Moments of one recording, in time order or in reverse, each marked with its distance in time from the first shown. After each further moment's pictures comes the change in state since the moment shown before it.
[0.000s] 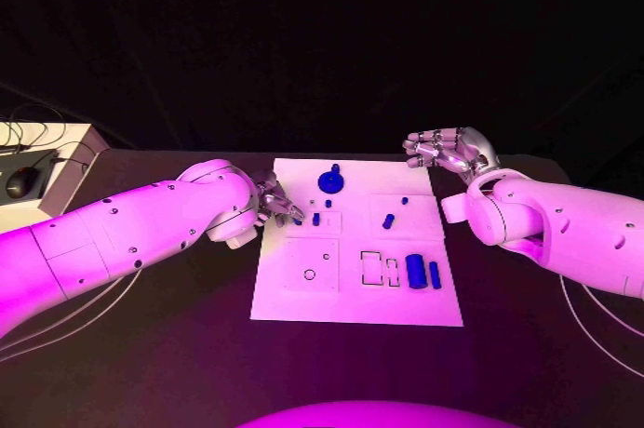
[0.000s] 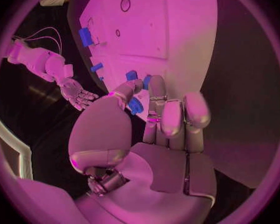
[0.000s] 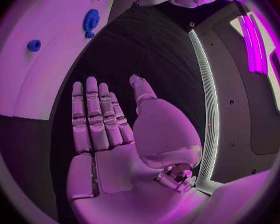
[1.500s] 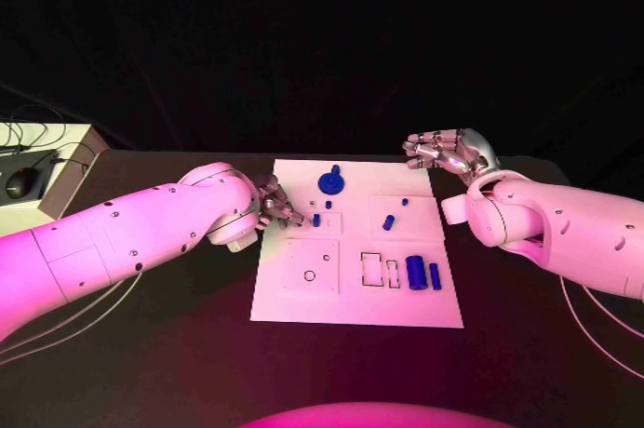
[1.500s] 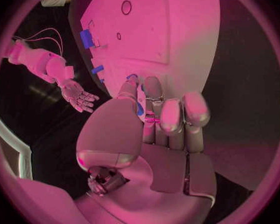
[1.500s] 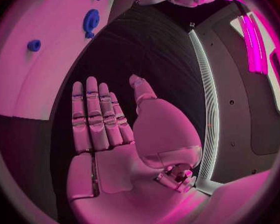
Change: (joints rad) left arm -0.005 -0.001 0.000 0.006 0.004 0.004 0.002; left_hand 0.111 0.111 -0.548 0.114 -0.140 0.027 -0.027 -0.001 -0.023 -0.017 -0.020 0.023 0.000 -0.002 -0.001 -0.011 -0.035 0.002 0.000 0.000 -0.016 -0.017; right arm 0.000 -0.001 0.000 -0.001 0.000 0.002 0.000; right_hand 0.000 0.000 0.003 -0.003 0.009 0.001 -0.001 0.000 0.000 0.000 0.000 0.000 0.000 0.000 0.000 0.000 0.000 0.000 0.000 0.000 0.000 0.000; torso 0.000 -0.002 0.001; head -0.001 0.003
